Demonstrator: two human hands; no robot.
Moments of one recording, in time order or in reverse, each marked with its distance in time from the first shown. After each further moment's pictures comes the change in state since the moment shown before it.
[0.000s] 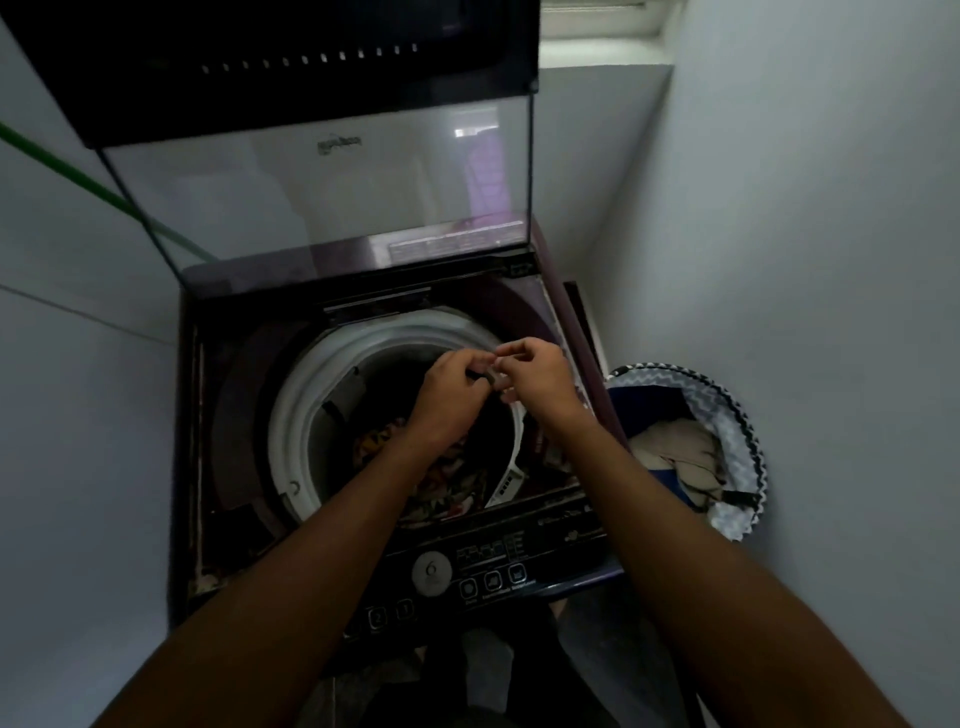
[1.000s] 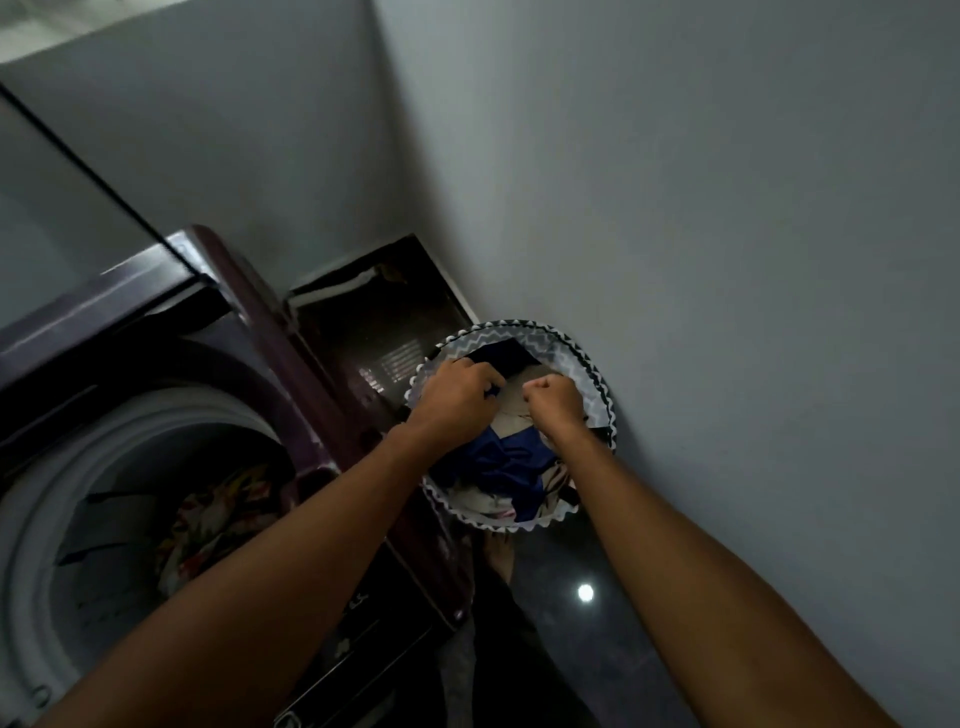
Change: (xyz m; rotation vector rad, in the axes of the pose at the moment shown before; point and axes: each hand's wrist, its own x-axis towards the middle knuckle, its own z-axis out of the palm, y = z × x) left_hand 0.068 0.116 0.274 0.579 -0.583 0.355; right_hand 0.052 0.206 -0.251 -0.035 0.427 0.487
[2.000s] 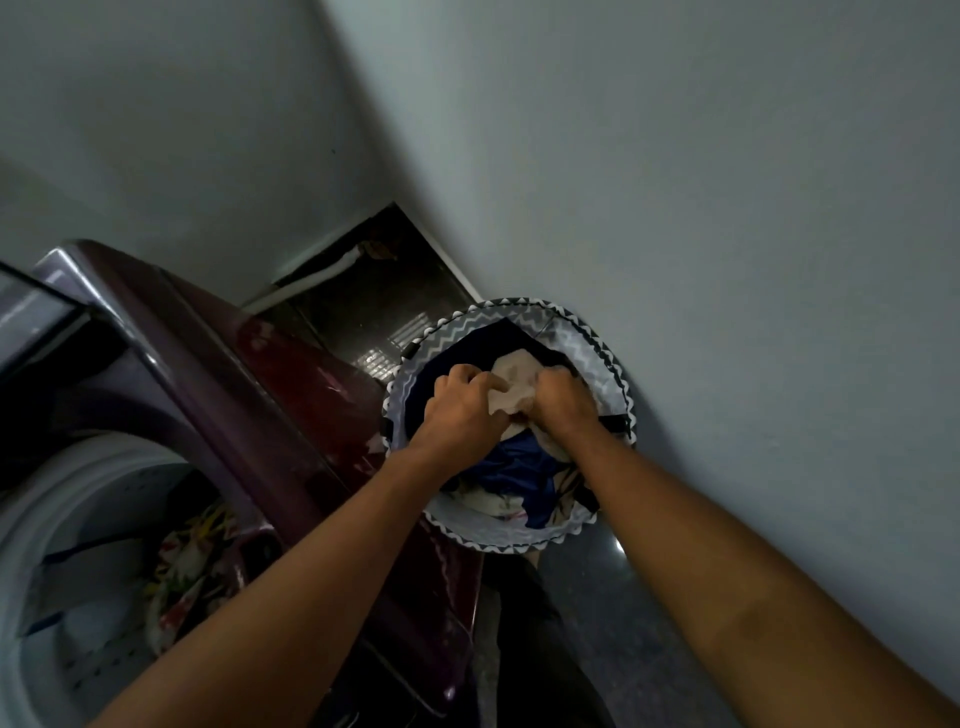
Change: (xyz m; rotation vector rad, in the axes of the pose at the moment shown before) left_hand 0.039 -0.012 0.061 -0.018 -0.128 -0.101; right_hand 0.079 0.051 0.021 -0.676 -0.115 -0.213
